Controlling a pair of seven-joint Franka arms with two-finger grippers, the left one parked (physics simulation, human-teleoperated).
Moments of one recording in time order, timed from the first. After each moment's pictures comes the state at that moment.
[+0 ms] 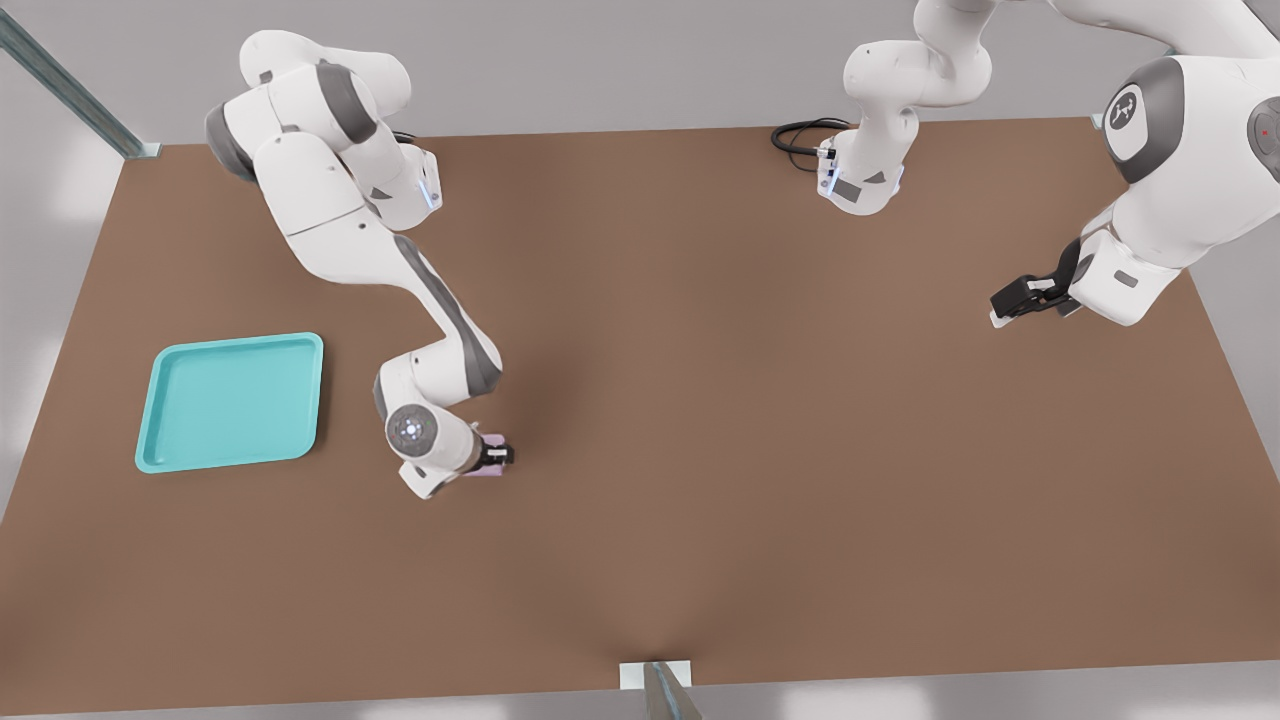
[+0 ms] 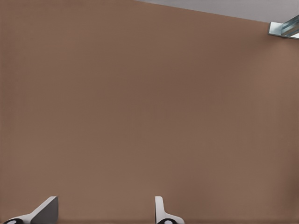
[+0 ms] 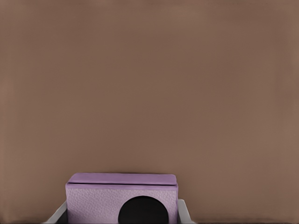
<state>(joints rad) 0.19 0.66 0.17 -1.68 -0.01 2.26 0.36</state>
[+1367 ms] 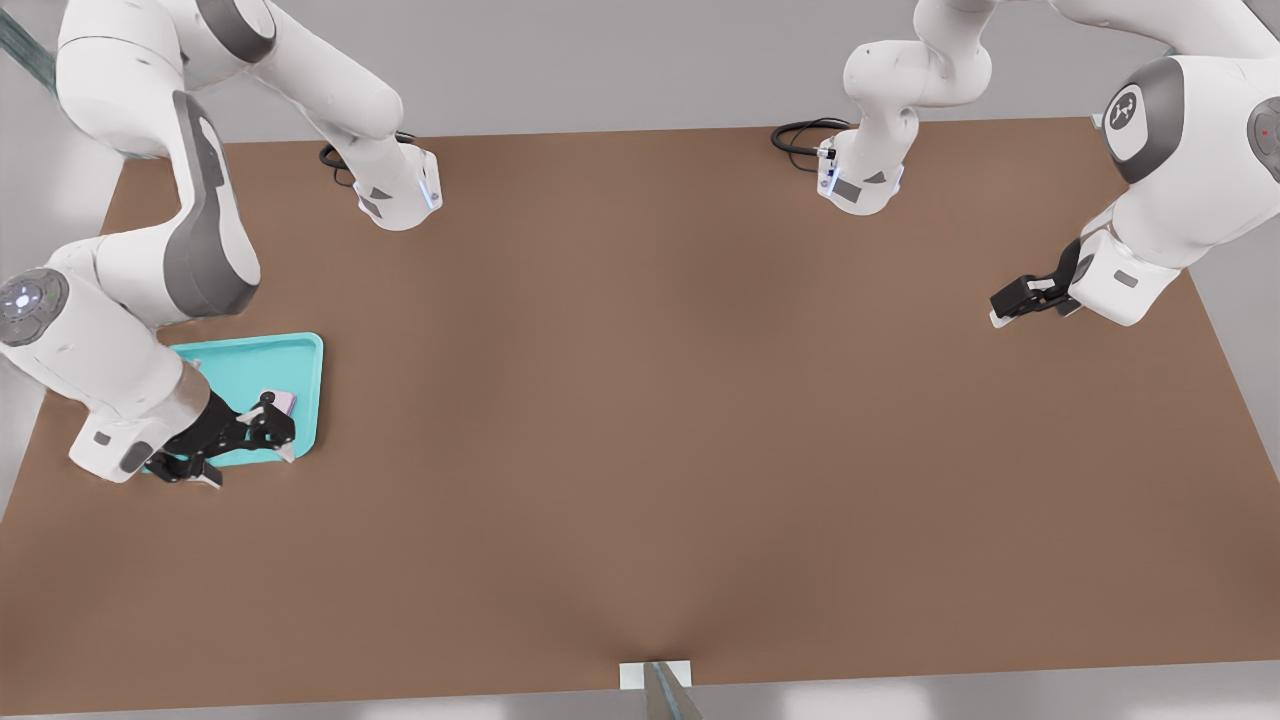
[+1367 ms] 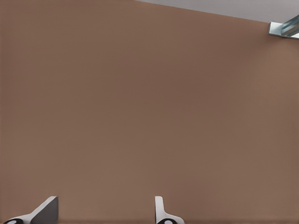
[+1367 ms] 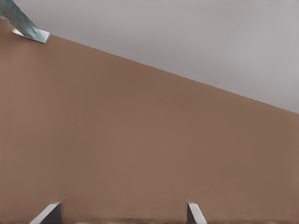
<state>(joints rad) -0.39 0.31 0.55 -1.38 -0.21 1.84 -0.15</state>
